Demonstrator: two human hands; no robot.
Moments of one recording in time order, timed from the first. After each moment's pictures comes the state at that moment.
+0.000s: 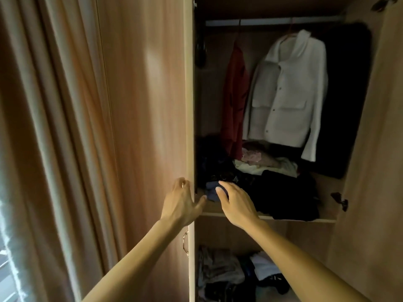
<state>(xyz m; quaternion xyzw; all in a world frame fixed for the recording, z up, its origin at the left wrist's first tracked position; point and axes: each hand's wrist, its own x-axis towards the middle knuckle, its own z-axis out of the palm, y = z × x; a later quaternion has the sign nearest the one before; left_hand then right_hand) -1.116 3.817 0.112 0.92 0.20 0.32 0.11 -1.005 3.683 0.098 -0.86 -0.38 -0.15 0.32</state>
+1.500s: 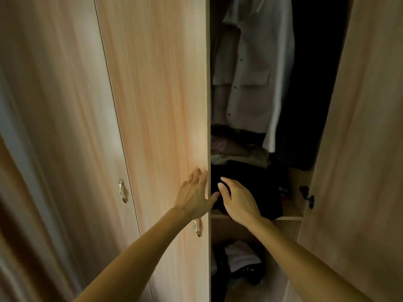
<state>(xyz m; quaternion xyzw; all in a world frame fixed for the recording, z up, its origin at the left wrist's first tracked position) -0.822 3.678 0.068 0.97 0.10 0.22 0.07 -0.754 3.542 0.055 -0.86 -0.34 -0.12 0.36</state>
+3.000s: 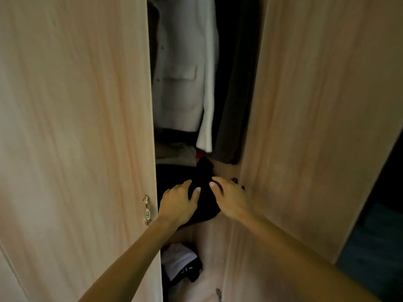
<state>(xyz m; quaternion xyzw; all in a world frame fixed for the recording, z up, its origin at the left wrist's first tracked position) -0.701 3.643 0.049 0.95 -0.05 0.21 0.24 -0.677 3.477 0.055 -0.93 -0.16 -0.19 0.27</state>
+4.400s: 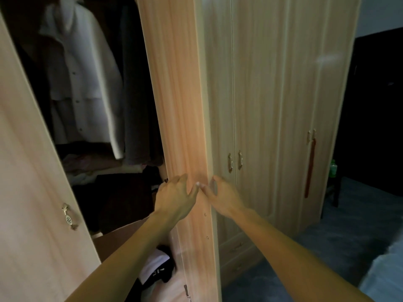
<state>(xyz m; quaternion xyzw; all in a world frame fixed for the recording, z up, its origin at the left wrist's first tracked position) -0.791 3.300 0.101 0.96 -0.06 0.23 0.13 -0.765 3.151 0.076 -0.92 -0.09 -0.15 0.34</state>
